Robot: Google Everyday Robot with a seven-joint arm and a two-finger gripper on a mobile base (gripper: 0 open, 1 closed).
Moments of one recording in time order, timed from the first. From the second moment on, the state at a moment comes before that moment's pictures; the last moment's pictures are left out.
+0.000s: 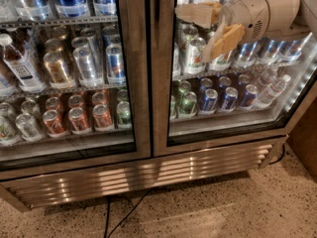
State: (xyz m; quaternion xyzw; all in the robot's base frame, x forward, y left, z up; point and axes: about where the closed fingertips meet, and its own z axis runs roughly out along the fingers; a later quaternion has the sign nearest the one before) arm 0.550 -0.072 1.030 -0.57 0.46 0.50 0.46
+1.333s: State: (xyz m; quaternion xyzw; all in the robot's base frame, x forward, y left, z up) arm 0.570 -0.033 1.017 -0.59 0.47 0.51 0.41
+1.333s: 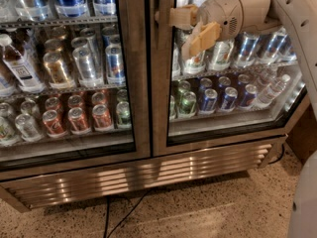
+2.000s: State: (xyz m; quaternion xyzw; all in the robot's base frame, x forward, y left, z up) arm 0.567 -0.025 1.019 -0.60 0.46 0.51 0.41
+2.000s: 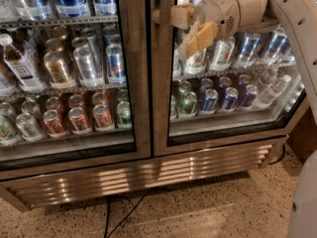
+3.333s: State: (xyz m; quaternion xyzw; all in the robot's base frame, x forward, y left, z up) arm 0.567 -0.017 1.025 -0.60 0.45 0.51 0.41
